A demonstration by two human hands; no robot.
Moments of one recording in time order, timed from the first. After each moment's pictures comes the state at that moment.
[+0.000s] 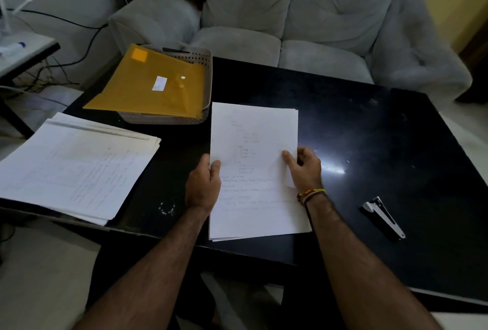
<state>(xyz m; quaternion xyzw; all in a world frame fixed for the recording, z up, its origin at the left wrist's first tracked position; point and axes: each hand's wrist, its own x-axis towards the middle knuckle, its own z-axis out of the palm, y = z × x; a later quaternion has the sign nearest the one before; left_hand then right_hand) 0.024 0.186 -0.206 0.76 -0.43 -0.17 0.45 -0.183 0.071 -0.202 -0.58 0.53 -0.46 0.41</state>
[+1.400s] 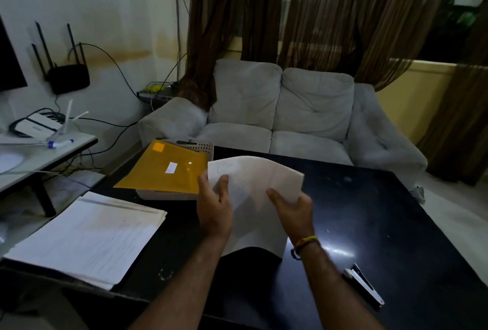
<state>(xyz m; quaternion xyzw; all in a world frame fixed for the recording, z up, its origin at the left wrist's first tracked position) -0.031 0.184 -0.043 0.60 -0.38 -0.07 0.70 -0.176 0.126 -0.057 -0.55 0.43 -0.58 0.41</state>
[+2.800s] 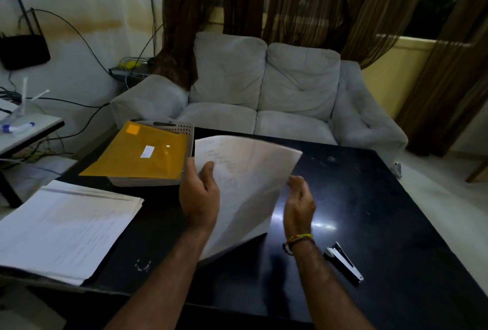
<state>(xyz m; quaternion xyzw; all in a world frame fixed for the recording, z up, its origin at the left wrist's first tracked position) -0.046 0.175 -0.049 0.64 -0.40 -0.04 0.66 -0.218 0.110 -0.098 -0.51 0.57 -0.58 0.29</state>
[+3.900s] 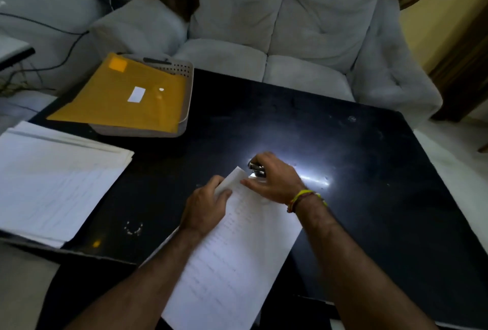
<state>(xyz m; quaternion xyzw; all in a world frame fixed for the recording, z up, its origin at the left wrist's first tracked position) -0.022 0.175 -0.200 0.75 -0.51 -0.25 0.34 -0.186 0.061 -0.149 -0.88 0.41 -0.13 0.18</state>
